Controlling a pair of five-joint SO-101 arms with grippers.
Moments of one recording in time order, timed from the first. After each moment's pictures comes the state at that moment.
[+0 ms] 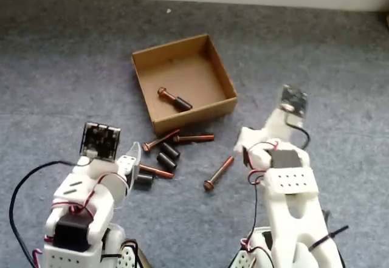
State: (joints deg) left arm 3.8 -95.9 74.4 66.7 1.4; right arm -7.1 -41.8 61.3 44.4 -23.1
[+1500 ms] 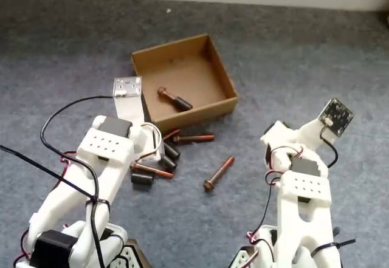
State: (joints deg) left arm 9.0 -22.9 45.0 65.9 27.2; right arm 4.4 -41.9 65.6 32.9 -29.7
